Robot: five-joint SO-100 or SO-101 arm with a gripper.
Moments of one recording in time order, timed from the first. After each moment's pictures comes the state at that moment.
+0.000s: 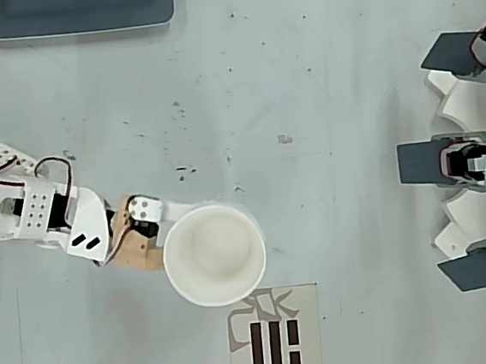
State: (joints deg) arm 13.7 122.3 172.5 -61.1 -85.9
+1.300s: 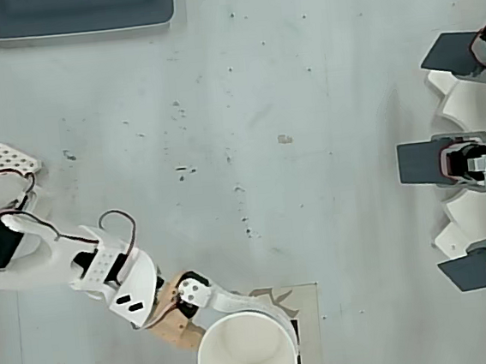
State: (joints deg) arm 29.3 79.4 138.9 -73.3 -85.2
